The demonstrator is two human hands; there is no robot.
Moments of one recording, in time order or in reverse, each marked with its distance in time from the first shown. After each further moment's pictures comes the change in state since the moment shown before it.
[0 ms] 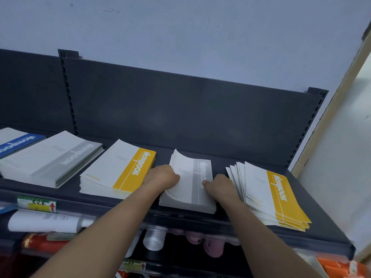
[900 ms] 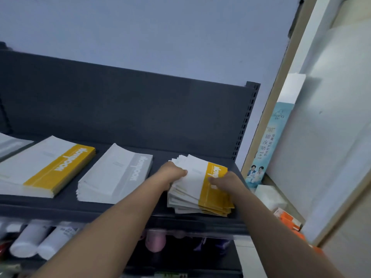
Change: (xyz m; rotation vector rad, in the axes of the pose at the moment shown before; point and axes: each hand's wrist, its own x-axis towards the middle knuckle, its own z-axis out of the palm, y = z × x) left_hand -0.043 0.187 0.078 -0.616 -0.180 0.014; right_hand 0.026 0.176 -0.114 0.276 -0.014 0.208
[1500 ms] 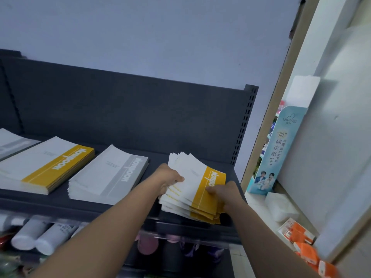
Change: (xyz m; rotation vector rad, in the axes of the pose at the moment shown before) left_hand 0.007 0.004 0.017 -0.274 0.032 -0.065; right_hand 0.013 0.026 -0.003 0.474 -0.036 0.092
